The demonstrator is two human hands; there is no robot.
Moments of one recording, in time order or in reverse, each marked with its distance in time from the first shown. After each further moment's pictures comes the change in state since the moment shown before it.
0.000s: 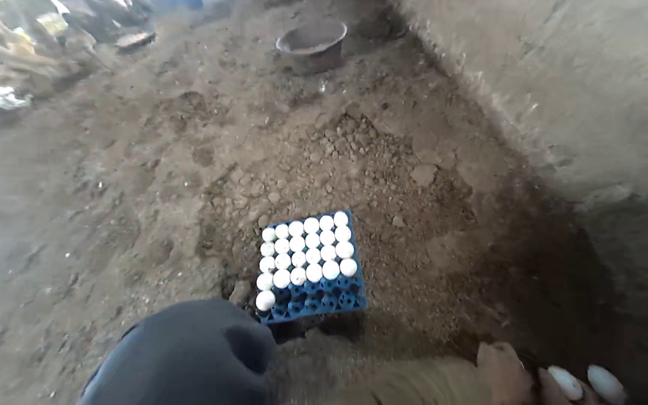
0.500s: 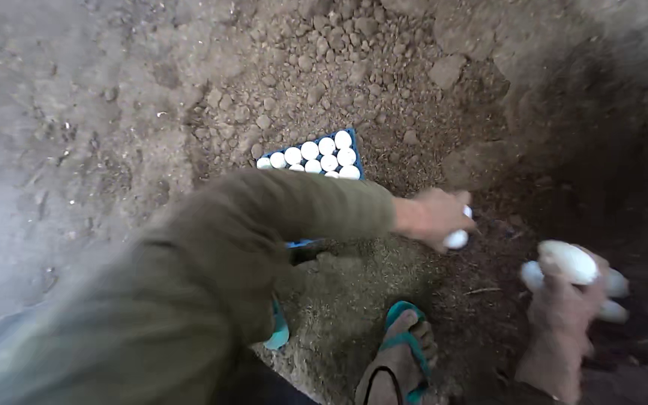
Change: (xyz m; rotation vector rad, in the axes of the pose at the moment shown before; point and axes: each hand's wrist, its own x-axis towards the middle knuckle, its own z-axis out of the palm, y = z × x) left_hand -0.136 -0.111 -0.163 0.258 0.026 0.191; right_hand -0.059 -0.086 0.002 0.586 -0.072 -0.454
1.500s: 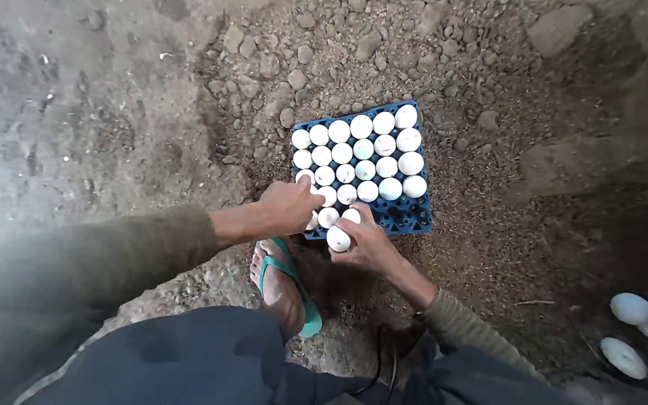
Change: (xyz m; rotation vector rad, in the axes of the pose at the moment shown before) left_hand -0.264 -0.156 0.073 -0.017 -0.322 -0.729; right_hand -0.125 -0.049 0.302 -0.281 -1.198 -0.240
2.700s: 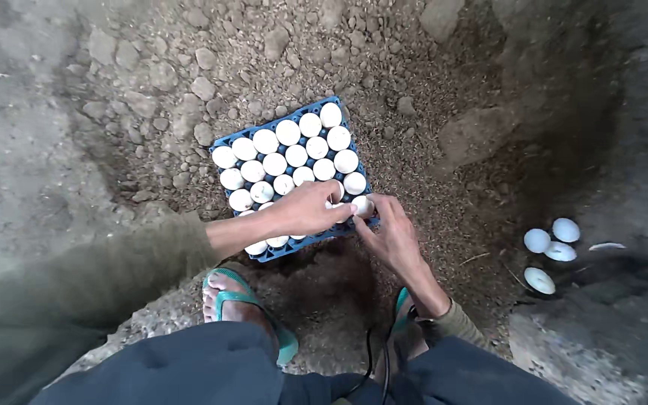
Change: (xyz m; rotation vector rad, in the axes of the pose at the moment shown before) left_hand 0.061 0.069 -0.046 -0.659 0.090 0.397; right_hand -0.051 0.028 -0.073 -0.228 0.525 0.276
